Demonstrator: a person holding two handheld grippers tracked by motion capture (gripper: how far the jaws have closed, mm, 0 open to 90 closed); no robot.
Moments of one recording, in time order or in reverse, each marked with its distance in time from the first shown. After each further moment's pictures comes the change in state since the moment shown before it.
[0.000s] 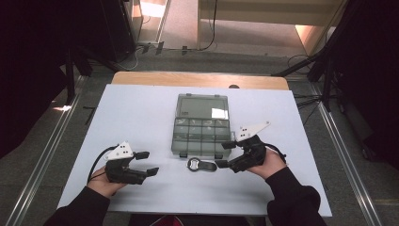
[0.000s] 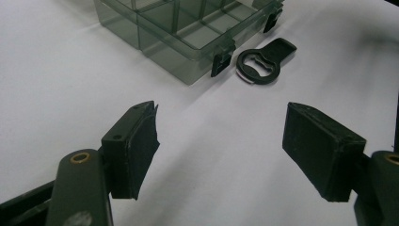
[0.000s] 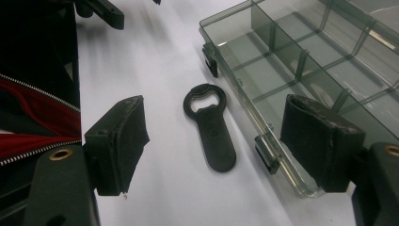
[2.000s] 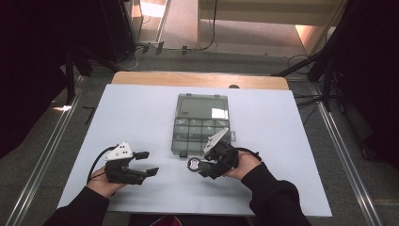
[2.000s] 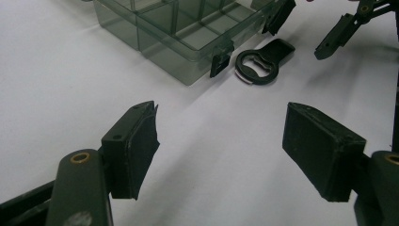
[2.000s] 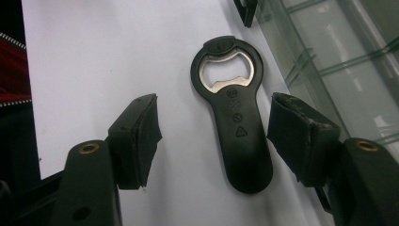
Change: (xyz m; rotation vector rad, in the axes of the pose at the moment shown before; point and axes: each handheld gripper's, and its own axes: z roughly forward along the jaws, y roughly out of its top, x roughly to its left) left arm 0.000 0.000 -0.001 -0.005 -0.005 0.002; right arm 0.015 0.016 0.075 0.334 -0.027 -0.088
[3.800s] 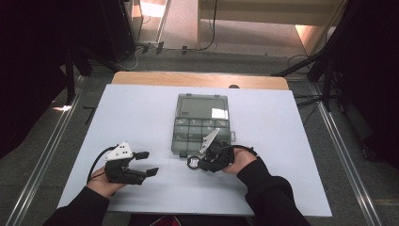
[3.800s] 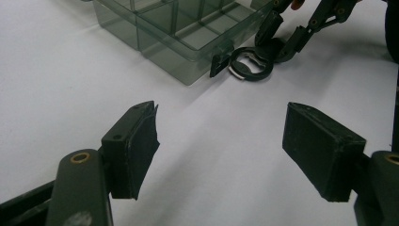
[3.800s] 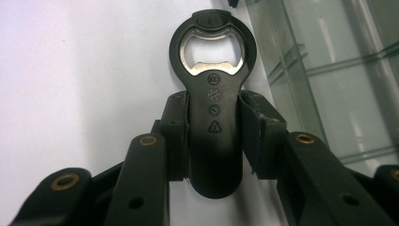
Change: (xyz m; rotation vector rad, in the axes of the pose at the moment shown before) left arm 0.000 0.000 0.000 0.000 0.000 0.002; right arm -0.012 0.007 0.014 0.089 -0.050 -0.112
